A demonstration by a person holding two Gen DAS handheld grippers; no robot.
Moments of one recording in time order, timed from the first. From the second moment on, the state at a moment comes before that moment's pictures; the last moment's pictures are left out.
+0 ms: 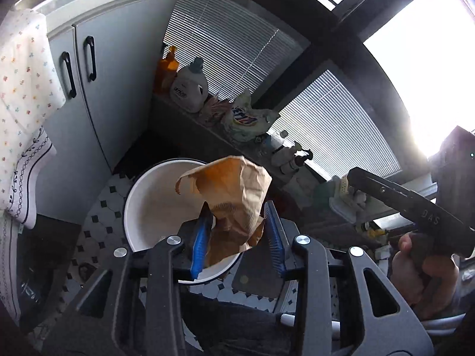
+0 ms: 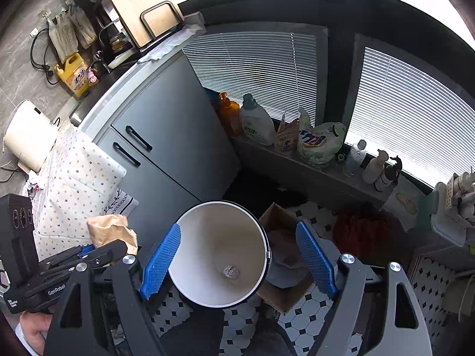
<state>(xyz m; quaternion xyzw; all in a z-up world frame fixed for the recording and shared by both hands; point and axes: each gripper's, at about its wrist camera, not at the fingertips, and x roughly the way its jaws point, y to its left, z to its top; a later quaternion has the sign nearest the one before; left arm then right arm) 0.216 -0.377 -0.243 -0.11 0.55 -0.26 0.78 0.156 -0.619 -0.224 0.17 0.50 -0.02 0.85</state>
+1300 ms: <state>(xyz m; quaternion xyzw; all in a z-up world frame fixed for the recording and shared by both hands) 0.156 -0.107 -0.132 -0.20 0.38 0.03 0.90 0.261 -0.347 -0.160 0.06 0.44 0.25 0.86</state>
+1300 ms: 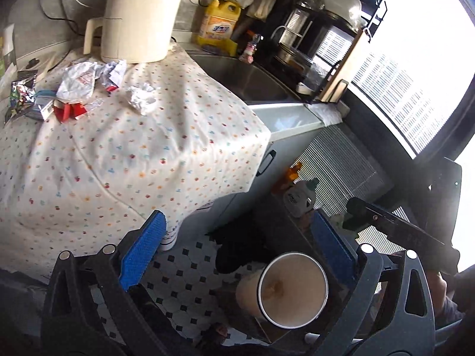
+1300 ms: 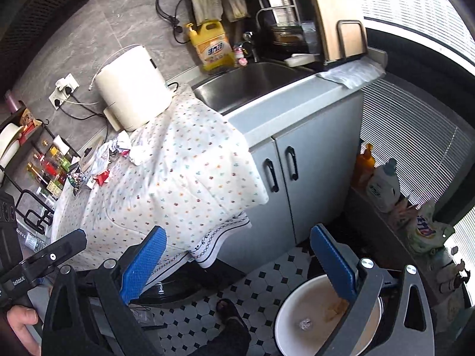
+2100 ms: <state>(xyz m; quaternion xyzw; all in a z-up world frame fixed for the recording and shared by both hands) 0.082 0.115 -0.103 -0.26 0.28 0.22 0.90 0.291 -0.085 -0.132 -0.02 0.42 0.41 0.81</state>
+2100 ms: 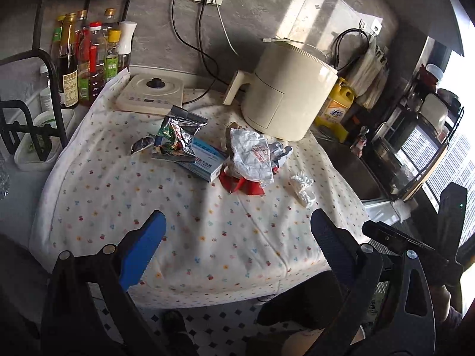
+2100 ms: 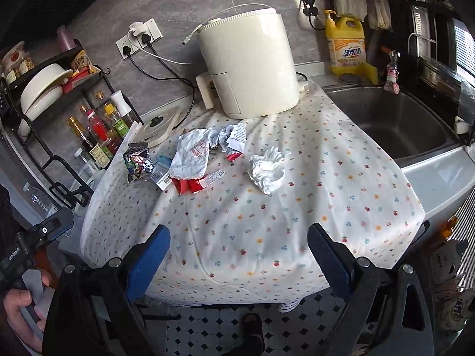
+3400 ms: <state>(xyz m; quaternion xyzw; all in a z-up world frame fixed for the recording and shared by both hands) 0.177 0.291 -0.156 -0.30 0.29 0.17 0.89 0.383 0.130 -0.200 -0.08 0.52 0.44 0.73</state>
